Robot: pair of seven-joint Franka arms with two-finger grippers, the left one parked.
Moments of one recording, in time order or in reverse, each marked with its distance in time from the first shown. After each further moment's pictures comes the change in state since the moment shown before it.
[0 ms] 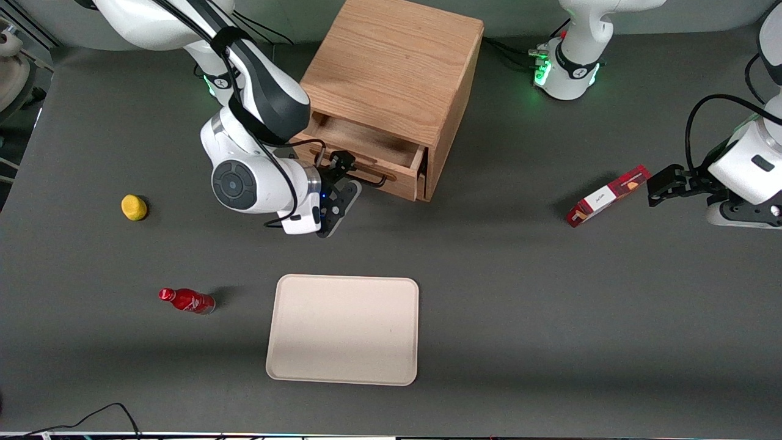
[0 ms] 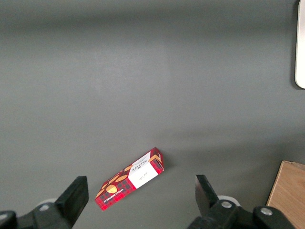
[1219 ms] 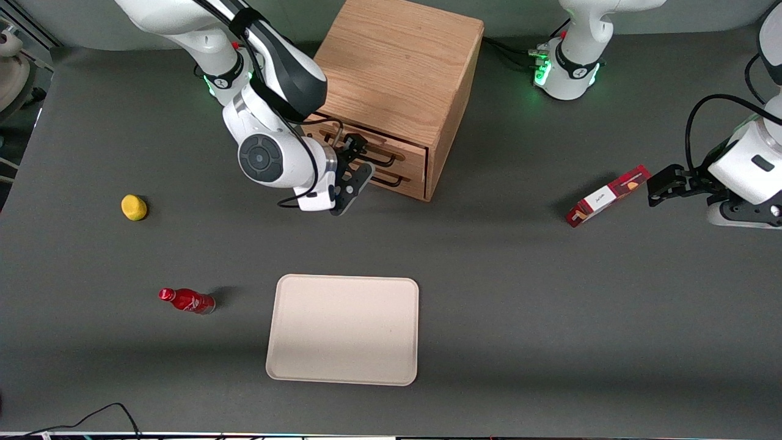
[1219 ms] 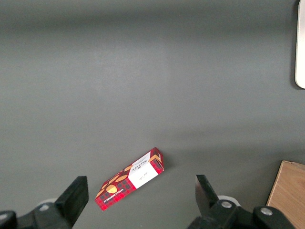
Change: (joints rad) arm -0.001 -0.072 0.074 -0.141 0.002 0.077 0.093
